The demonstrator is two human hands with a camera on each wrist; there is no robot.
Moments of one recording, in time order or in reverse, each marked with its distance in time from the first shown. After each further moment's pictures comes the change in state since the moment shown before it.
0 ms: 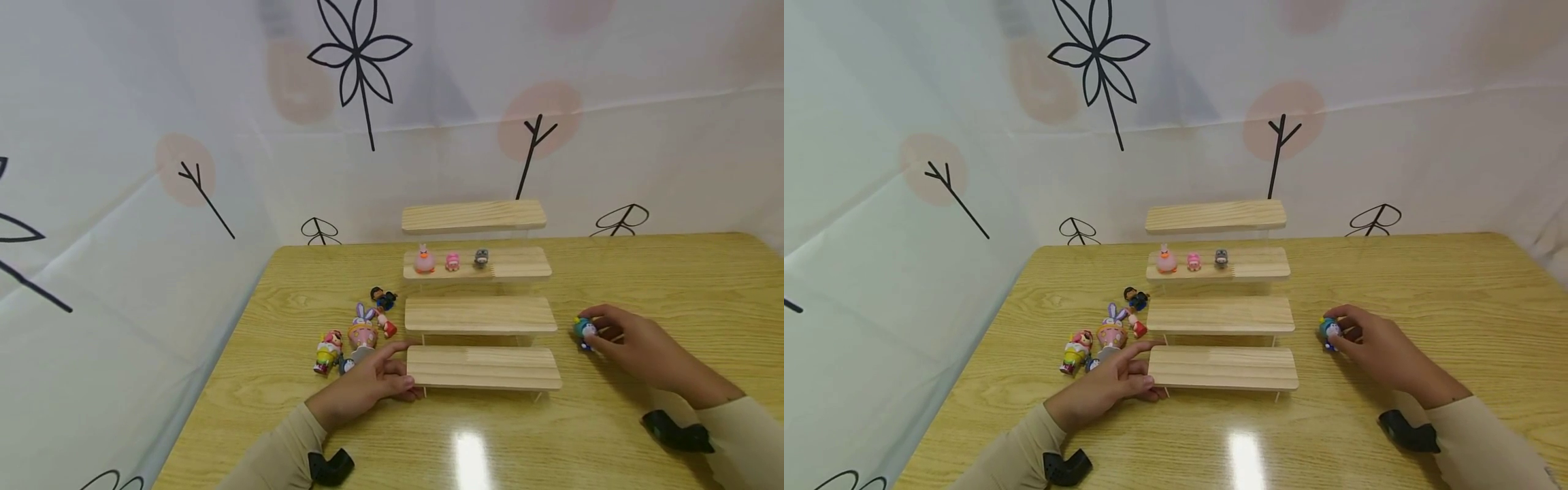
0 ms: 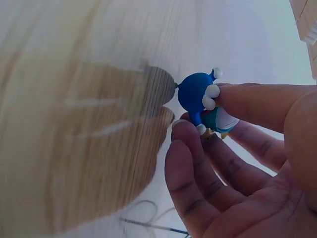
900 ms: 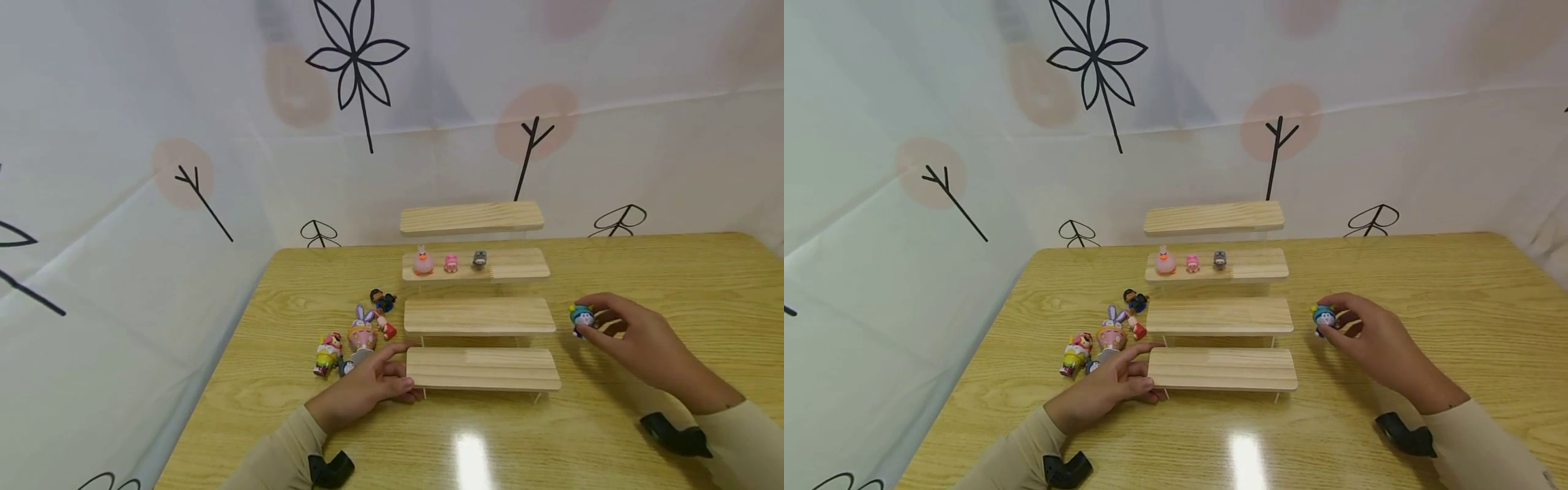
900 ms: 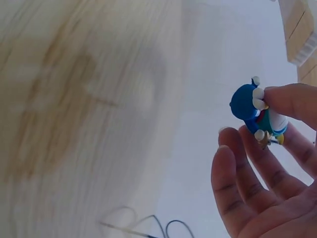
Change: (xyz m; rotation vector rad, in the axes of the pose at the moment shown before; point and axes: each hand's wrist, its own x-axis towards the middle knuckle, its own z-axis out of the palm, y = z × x) left_hand -0.001 -0.001 0.000 -0.005 -0.002 0.004; right_hand -0.005 -0.023 -0.003 0.043 0.273 -0.128
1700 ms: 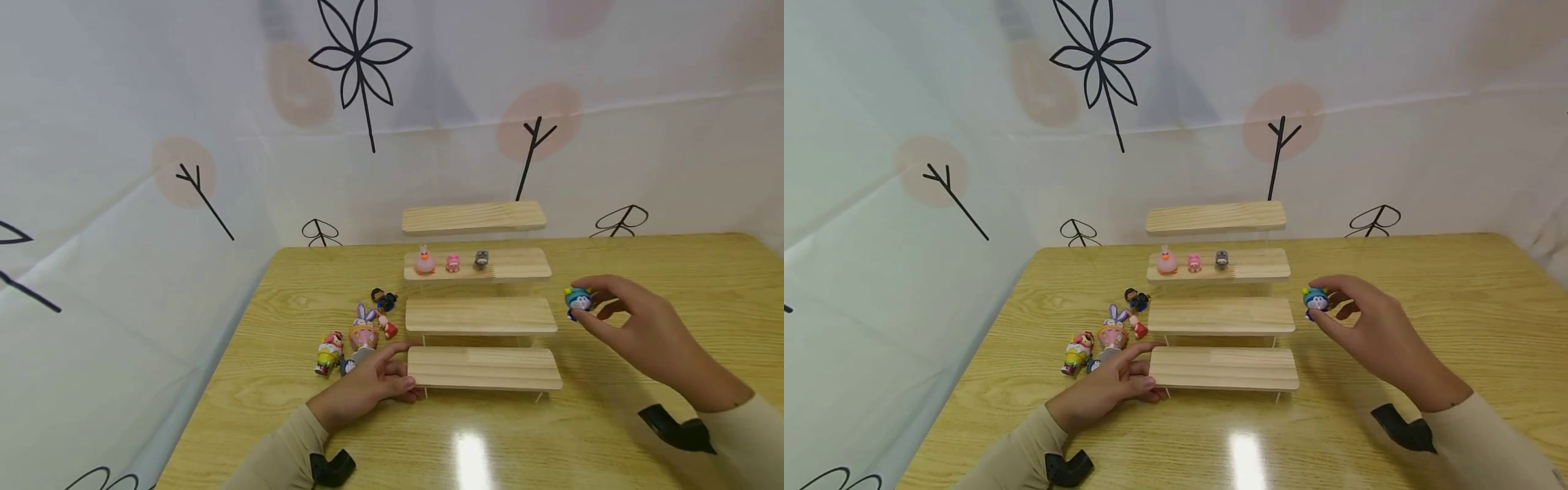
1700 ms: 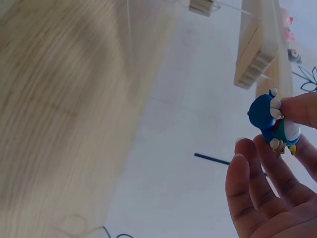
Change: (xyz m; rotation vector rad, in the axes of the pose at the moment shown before) left_hand 0.001 -0.002 -0.002 -0.003 -0.008 0.007; right_hand 0.012 -0.039 -0.010 -0.011 0.155 -0.138
